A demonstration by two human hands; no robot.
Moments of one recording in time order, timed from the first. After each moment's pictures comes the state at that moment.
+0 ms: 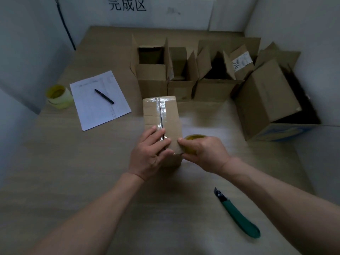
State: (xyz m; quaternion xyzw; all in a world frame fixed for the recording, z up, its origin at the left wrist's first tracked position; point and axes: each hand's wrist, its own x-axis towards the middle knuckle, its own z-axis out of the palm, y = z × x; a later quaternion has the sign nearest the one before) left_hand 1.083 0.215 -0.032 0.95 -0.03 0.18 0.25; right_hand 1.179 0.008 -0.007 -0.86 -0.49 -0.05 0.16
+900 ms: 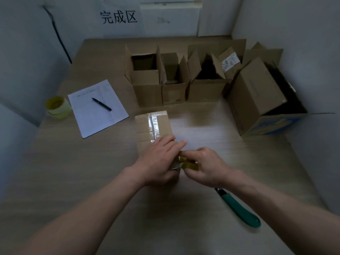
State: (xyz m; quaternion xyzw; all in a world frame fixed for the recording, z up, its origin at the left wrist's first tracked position) left_hand 1.085 0.196 -0.004 0.97 -0.22 -0.01 0.10; right_hand 1.133 -0.005 -0.001 -0.87 -0.41 0.11 0.24
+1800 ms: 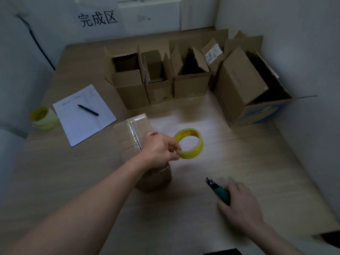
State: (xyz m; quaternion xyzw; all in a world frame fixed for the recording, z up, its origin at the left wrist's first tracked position) left_hand 1.136 0.161 -0.005 0.95 -0.03 -0.11 0.28; right_hand 1.042 -0.130 -0.090 -0.98 -0.04 0.20 0.07
